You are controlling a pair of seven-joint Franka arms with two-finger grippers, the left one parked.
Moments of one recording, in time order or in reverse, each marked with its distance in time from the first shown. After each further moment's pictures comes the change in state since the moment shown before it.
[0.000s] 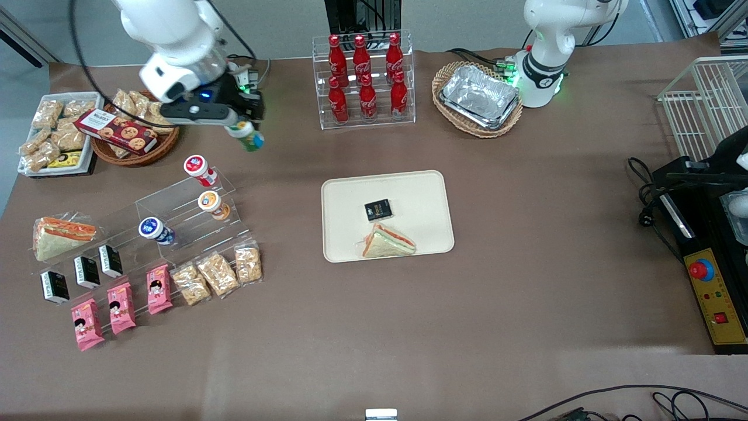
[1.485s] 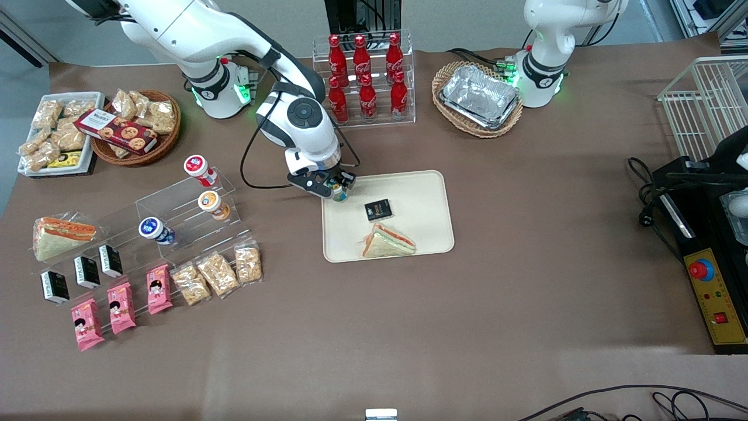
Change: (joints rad) arm 0.122 0.695 0.187 -0.177 -0.510 0.762 0.897
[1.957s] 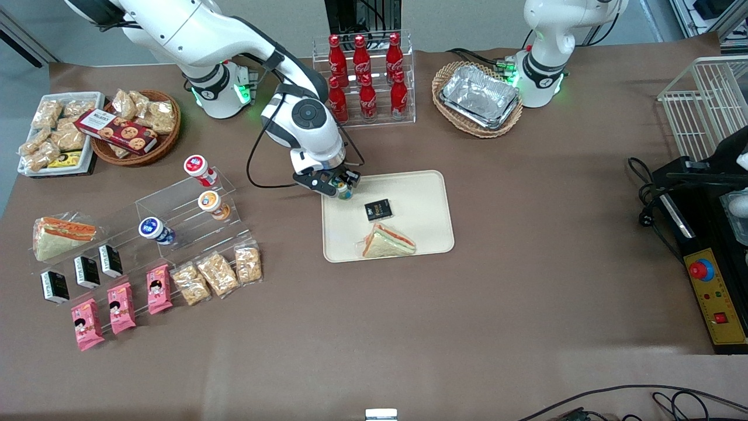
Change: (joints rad) arm 0.018 0.030 -0.001 0.004 -0.006 0.021 0.015
